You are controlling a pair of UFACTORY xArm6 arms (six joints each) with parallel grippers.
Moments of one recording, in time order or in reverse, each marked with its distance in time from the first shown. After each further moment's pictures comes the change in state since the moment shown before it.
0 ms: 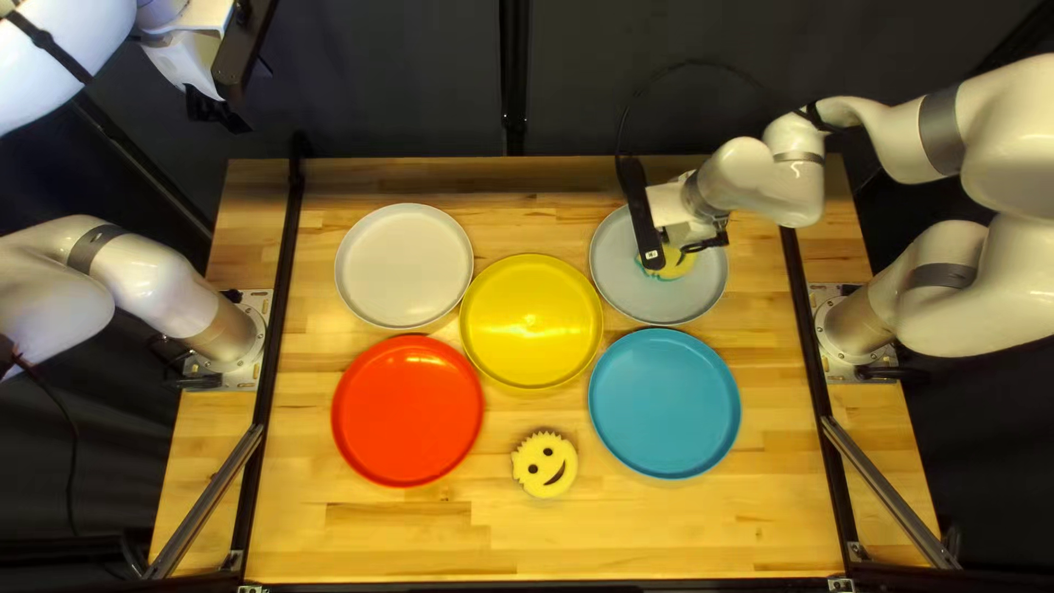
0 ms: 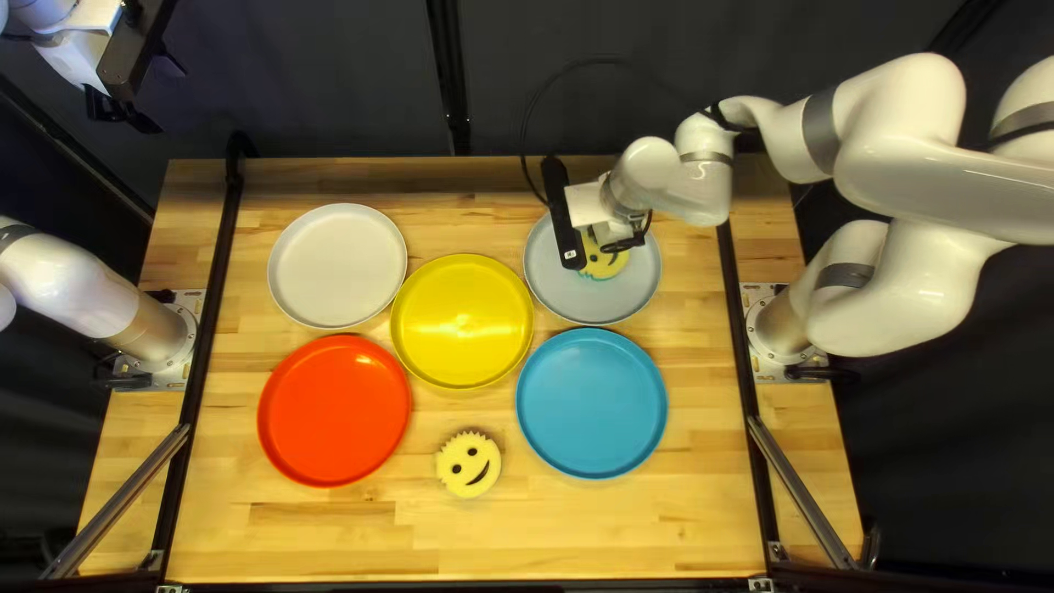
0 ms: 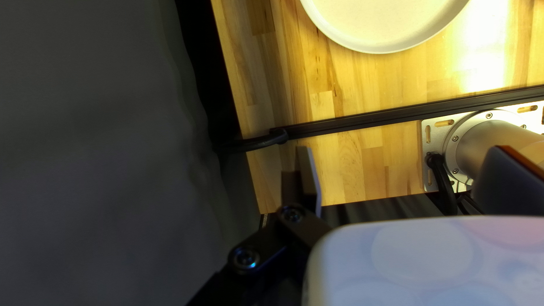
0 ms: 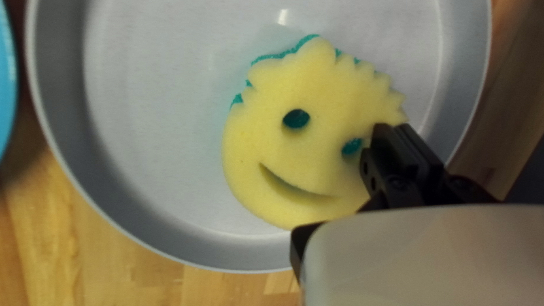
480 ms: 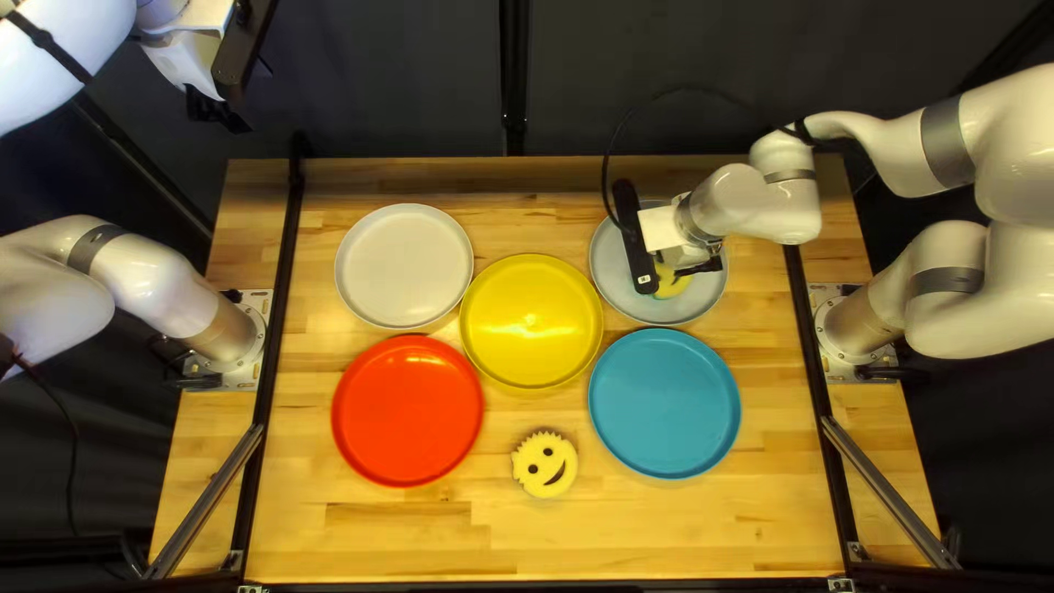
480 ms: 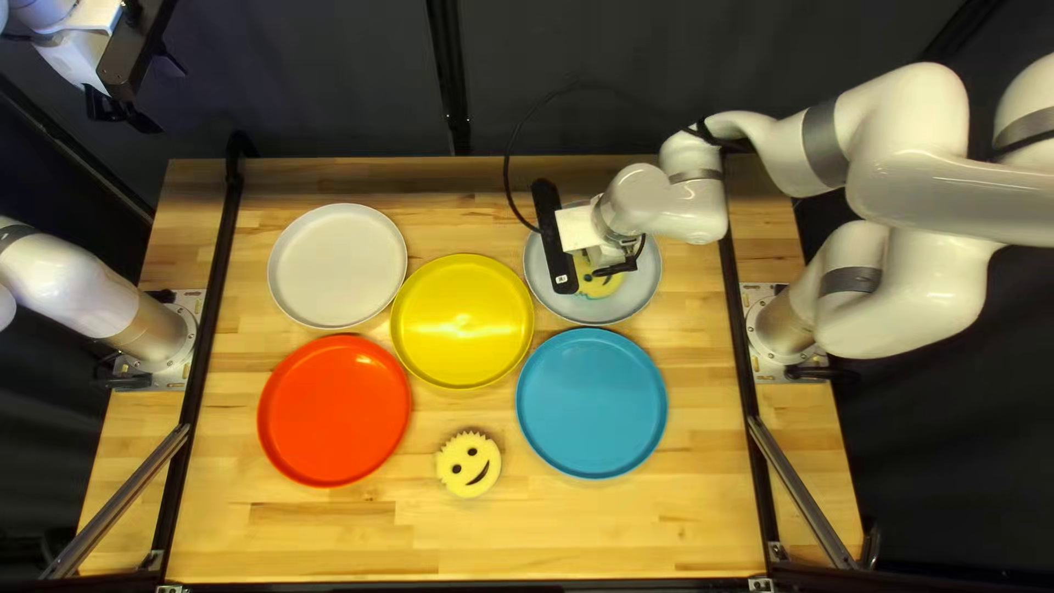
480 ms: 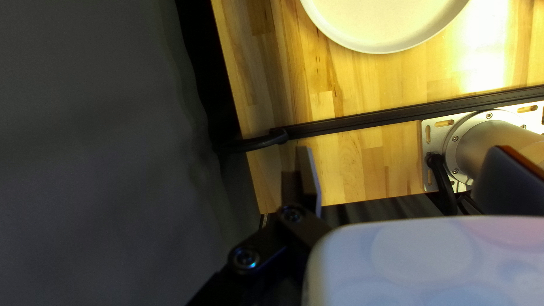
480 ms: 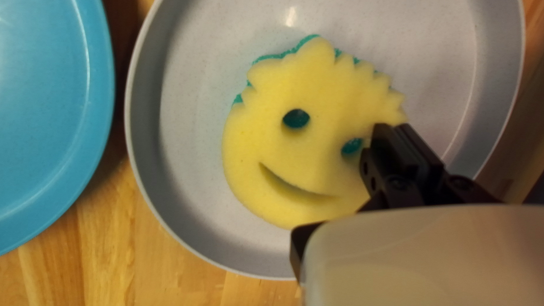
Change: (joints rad) left arm 0.000 0.000 0.000 0.000 0.000 0.000; right arm -0.017 0.108 -0.091 0.000 0.009 0.002
